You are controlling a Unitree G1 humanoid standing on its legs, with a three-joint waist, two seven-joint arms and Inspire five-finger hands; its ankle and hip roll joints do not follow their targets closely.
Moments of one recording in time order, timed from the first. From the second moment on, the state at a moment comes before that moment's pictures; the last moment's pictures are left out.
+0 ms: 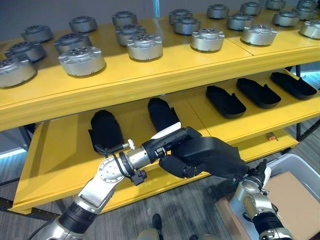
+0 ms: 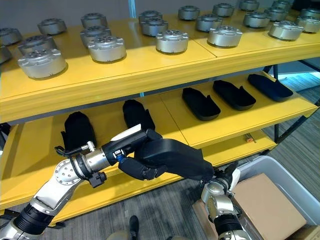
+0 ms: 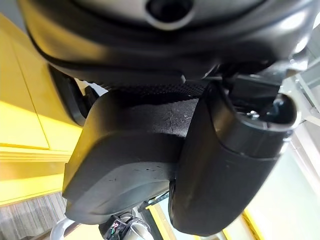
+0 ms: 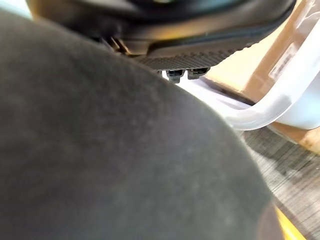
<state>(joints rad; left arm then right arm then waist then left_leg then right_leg) -0.26 0.61 -0.36 -0.28 -0.27 -0.14 -0.49 -0.20 -0.30 0.07 0.48 0.45 0.18 -0.76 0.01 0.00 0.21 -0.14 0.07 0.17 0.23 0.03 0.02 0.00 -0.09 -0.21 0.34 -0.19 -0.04</state>
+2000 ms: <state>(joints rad) -0.20 0.62 -0.30 -0.31 -0.23 -0.35 -0.53 0.04 -0.40 0.07 0.30 0.47 0.08 -0.25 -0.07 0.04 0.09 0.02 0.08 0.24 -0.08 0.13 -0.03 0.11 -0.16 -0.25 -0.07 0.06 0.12</state>
